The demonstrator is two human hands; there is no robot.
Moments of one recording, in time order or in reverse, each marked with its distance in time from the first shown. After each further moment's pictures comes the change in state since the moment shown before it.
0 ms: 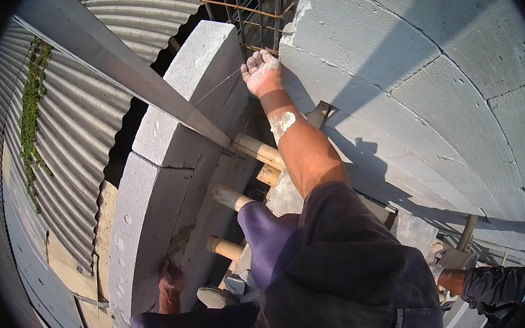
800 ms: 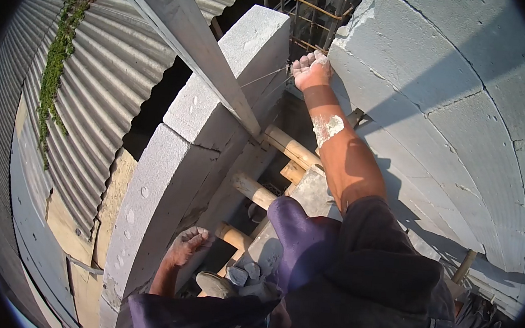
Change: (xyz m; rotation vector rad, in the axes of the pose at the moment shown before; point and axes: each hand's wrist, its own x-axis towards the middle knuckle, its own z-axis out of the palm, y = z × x) left_hand -0.091 0.007 0.119 1.099 -0.582 0.055; right_hand 0.000 -0.001 0.003 -0.065 0.177 -0.154
